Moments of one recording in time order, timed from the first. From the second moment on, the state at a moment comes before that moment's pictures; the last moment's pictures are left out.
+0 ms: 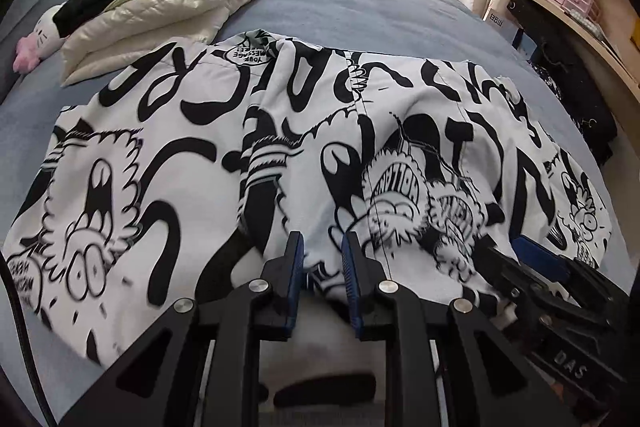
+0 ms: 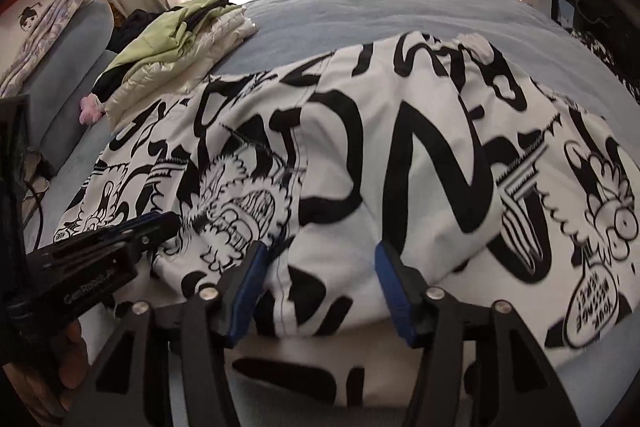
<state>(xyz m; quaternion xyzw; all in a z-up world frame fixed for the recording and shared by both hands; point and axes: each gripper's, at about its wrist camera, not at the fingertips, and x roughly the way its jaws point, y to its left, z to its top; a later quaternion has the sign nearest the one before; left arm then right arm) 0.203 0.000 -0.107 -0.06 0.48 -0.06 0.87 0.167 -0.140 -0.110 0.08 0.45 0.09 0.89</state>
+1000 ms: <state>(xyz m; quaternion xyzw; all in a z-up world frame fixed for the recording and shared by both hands) 0.081 0.031 -0.018 -0.08 0.43 -0.07 0.90 0.064 -0.137 -0.025 0.12 0.45 0.06 0.88</state>
